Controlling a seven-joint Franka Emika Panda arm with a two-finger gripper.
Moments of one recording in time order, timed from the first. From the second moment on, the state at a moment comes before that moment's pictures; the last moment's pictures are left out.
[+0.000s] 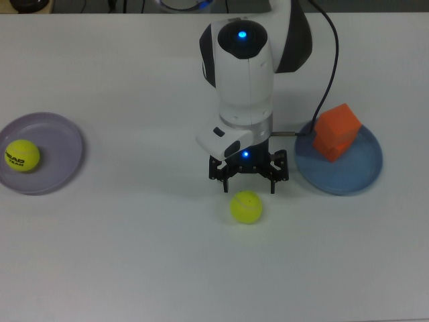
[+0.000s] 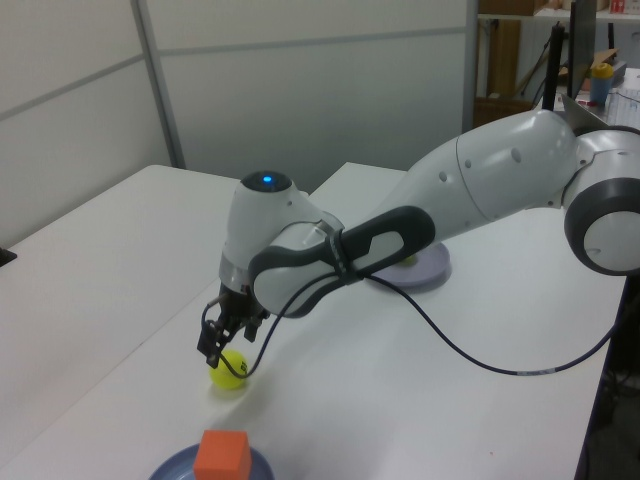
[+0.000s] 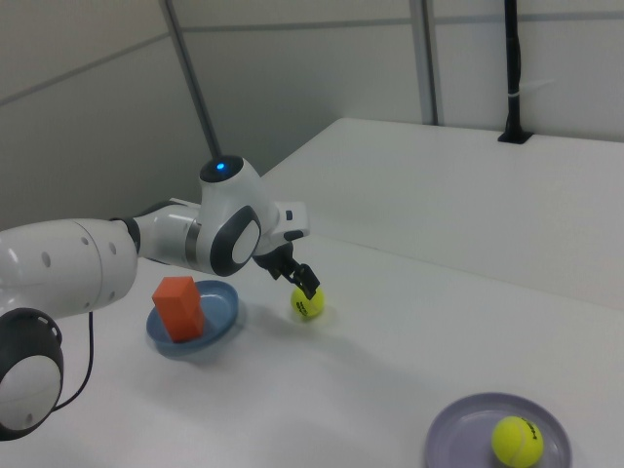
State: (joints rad) arm 0.41 0.56 0.00 -1.53 0.05 2.42 0.26
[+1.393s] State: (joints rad) arm 0.23 0.42 -0.02 -1.52 -0.05 2.20 0.30
